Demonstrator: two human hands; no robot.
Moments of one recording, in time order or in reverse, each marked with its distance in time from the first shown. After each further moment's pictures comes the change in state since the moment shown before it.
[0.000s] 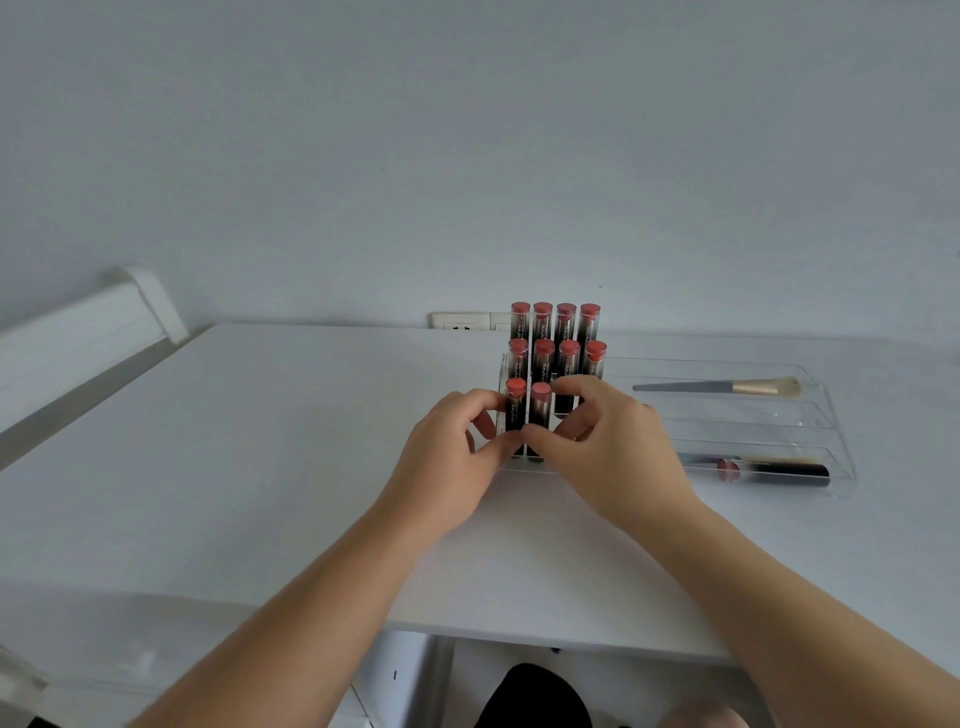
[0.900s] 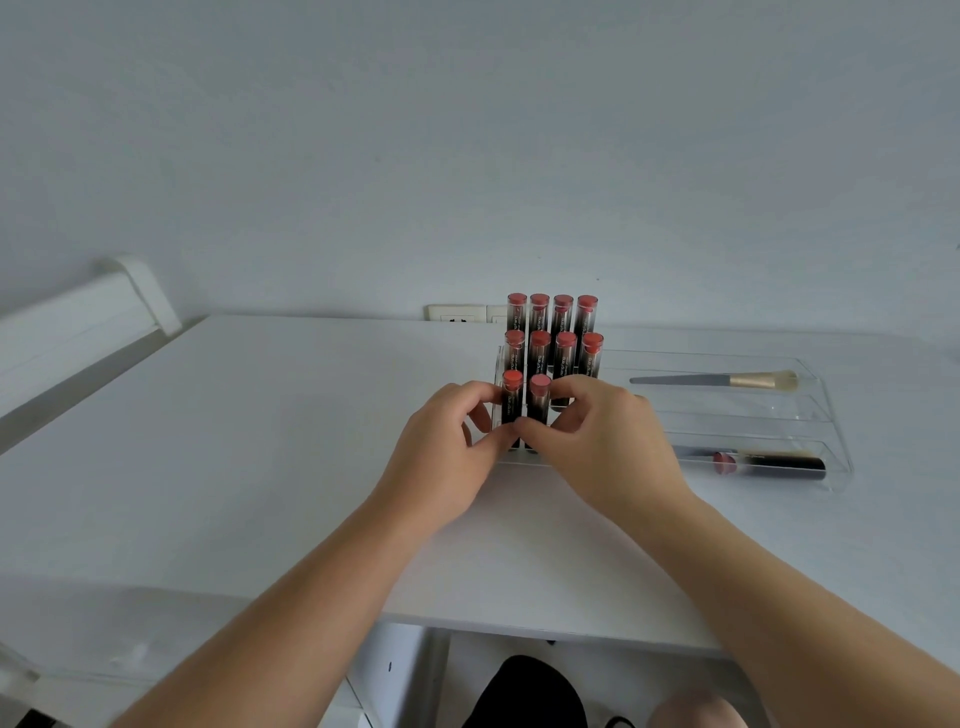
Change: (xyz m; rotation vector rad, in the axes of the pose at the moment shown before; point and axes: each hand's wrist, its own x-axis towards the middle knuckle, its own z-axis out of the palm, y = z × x) left_hand -0.001 0.000 0.001 -0.021 0.011 0.016; right_hand 0.001 -0.005 0.001 -0.068 -0.004 0.011
